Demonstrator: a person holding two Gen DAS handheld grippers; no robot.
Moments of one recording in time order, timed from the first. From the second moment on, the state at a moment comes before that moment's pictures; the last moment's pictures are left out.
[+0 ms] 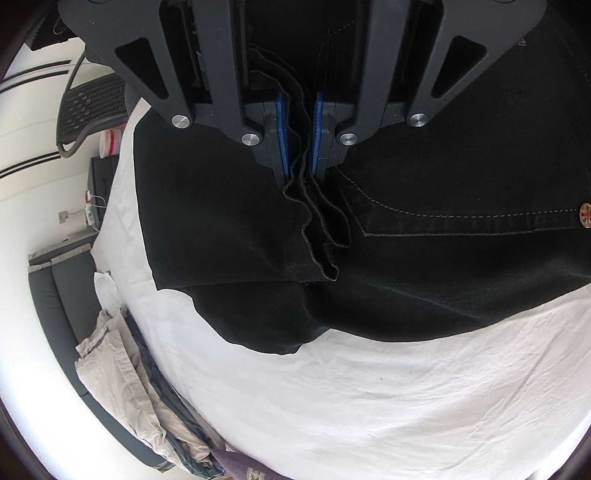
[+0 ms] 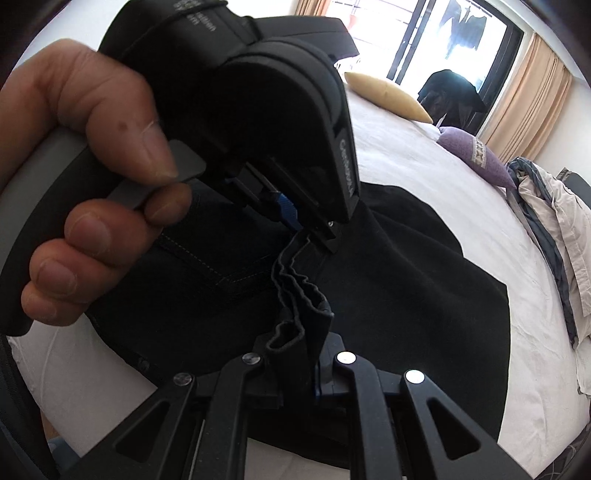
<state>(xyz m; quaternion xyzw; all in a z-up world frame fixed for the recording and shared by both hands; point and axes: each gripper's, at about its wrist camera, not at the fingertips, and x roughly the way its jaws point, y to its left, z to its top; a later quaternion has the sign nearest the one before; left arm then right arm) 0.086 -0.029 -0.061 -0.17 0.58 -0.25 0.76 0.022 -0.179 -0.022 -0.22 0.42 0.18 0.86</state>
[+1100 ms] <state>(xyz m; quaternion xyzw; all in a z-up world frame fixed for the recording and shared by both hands) 0.013 -0.105 -0.055 -0.06 0.50 -0.31 0.81 0.114 -0.431 -0.067 0.36 0.52 0.34 0.70</state>
